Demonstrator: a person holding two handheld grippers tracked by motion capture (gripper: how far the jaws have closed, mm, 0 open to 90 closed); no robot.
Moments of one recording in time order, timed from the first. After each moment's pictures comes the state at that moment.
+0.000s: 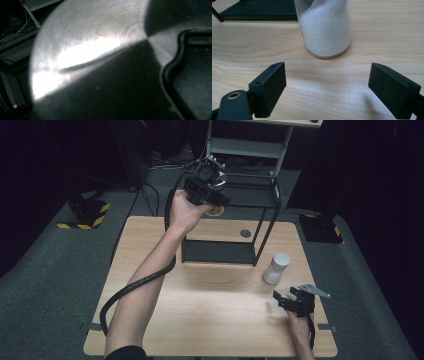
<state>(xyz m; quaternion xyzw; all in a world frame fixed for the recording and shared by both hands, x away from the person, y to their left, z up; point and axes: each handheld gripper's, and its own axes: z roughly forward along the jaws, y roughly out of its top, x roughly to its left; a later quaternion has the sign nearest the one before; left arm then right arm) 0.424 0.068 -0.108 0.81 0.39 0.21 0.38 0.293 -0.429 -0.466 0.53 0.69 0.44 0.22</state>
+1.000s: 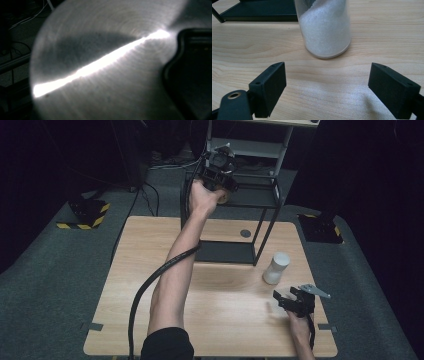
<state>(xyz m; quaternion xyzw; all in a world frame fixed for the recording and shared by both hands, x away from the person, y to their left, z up) 0.484 0.020 -0.116 0.78 0.47 0.21 0.35 0.292 -0.429 -0.467 0.53 0.69 0.45 0.22</state>
